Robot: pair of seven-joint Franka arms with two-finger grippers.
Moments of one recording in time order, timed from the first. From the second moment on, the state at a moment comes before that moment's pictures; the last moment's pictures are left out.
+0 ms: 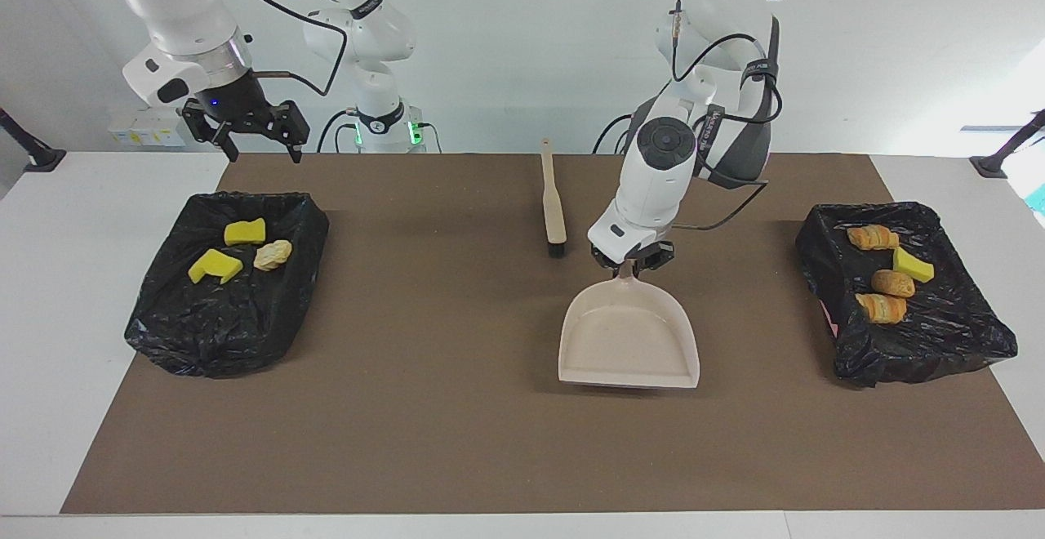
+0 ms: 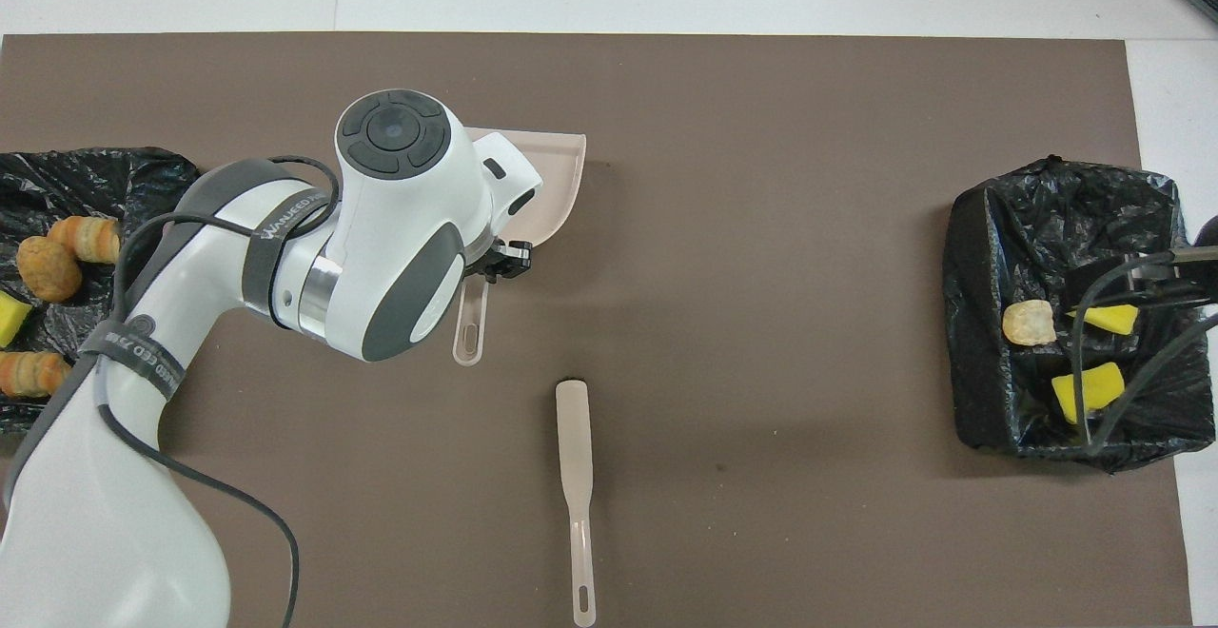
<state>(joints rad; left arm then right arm) -0.45 0.36 -0.06 -1.59 0.00 1.90 -0.39 -0.08 -0.06 0.06 -1.63 -0.04 1.51 -0.01</state>
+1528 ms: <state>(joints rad) -0.54 0.59 -0.06 -1.38 -0.02 1.99 -0.58 -0.08 -0.06 0.06 -1.63 -0.04 1.51 -0.01</state>
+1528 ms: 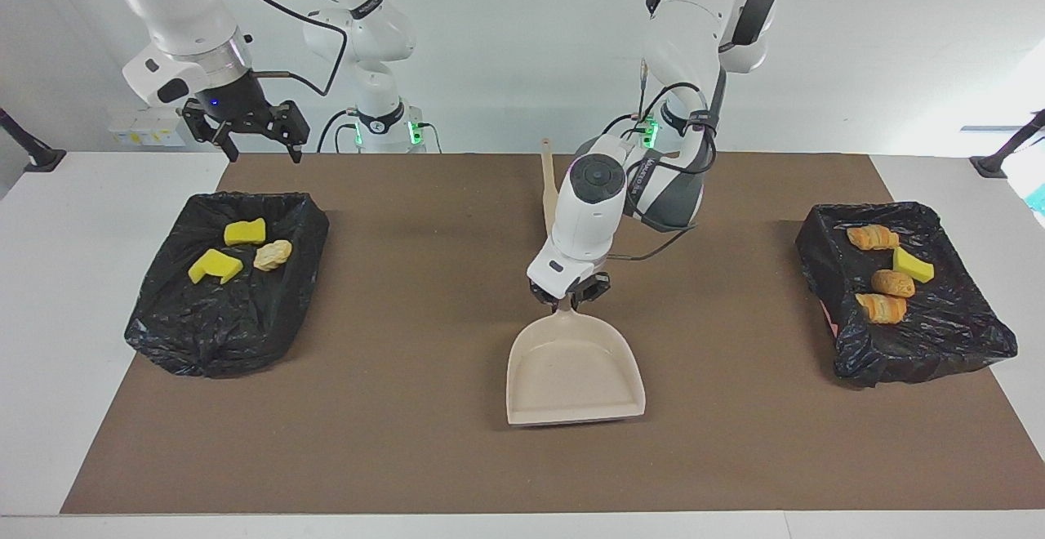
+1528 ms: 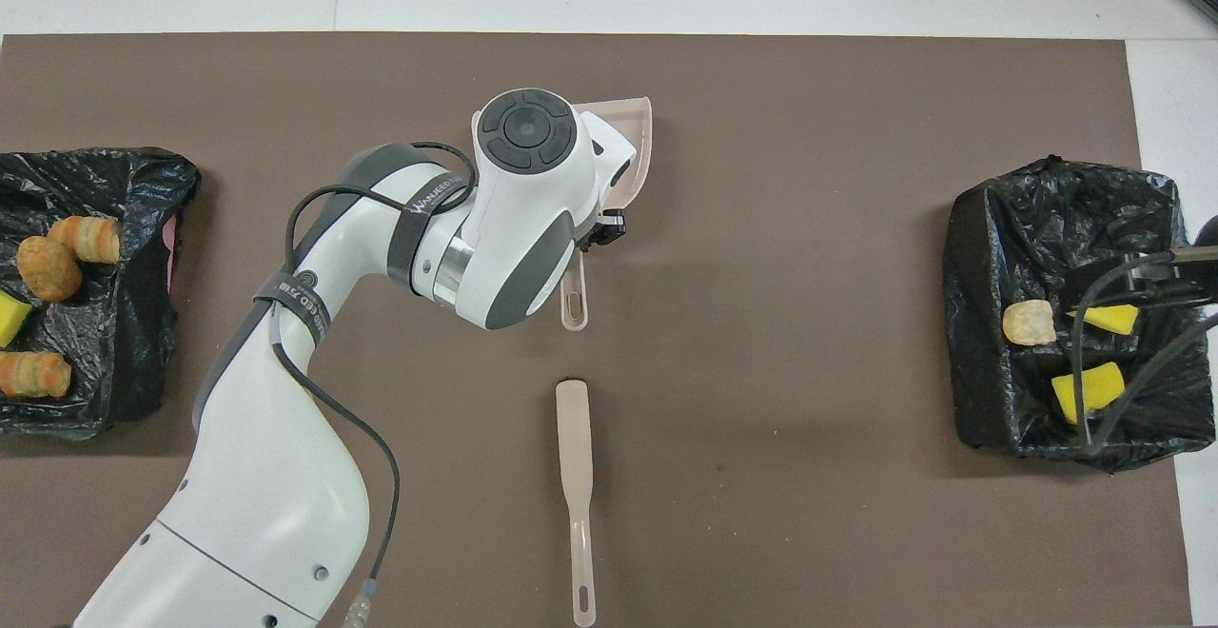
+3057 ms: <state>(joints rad) -0.31 0.22 -0.01 -1.66 0.00 1.97 -0.24 -0.08 -0.06 0.06 -1.63 -0.04 1.51 -0.01</state>
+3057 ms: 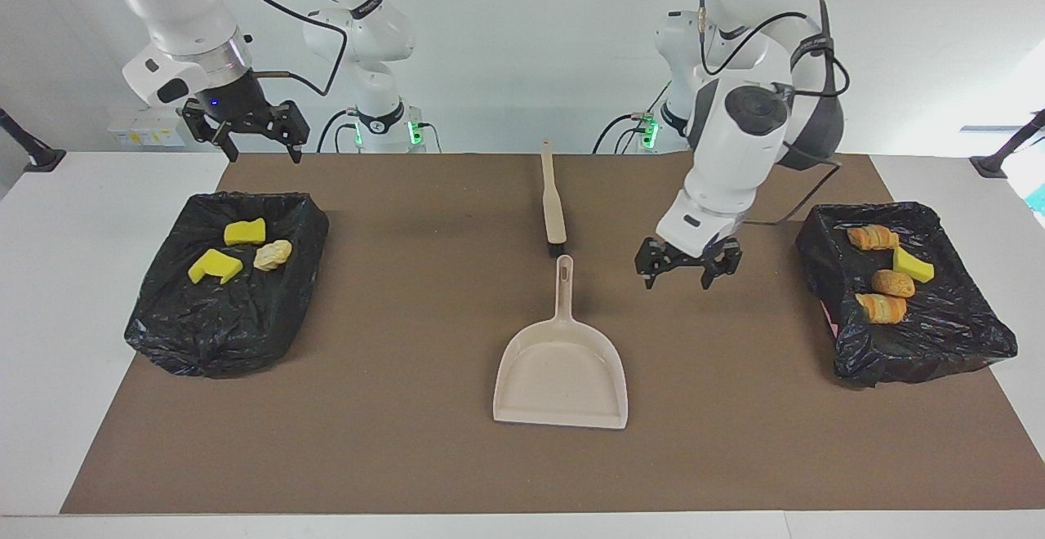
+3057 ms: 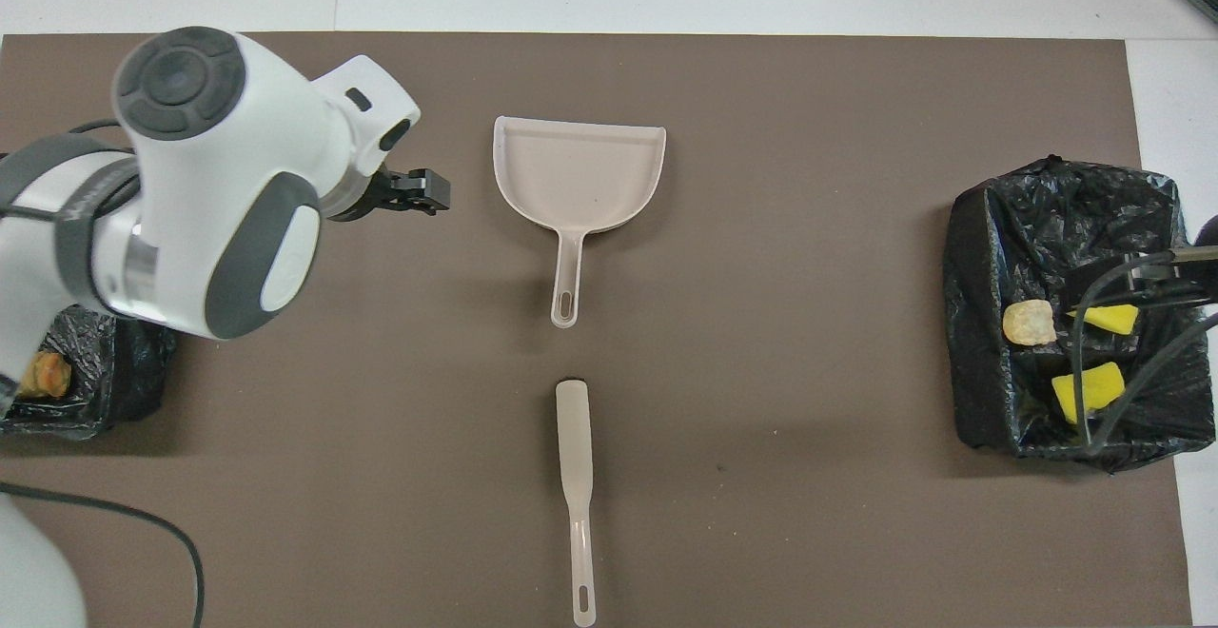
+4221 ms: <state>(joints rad) -0.08 -0.09 -0.01 -1.65 0.01 1.59 0.07 -0.08 -0.06 0.06 -1.63 -0.04 1.51 -0.01</state>
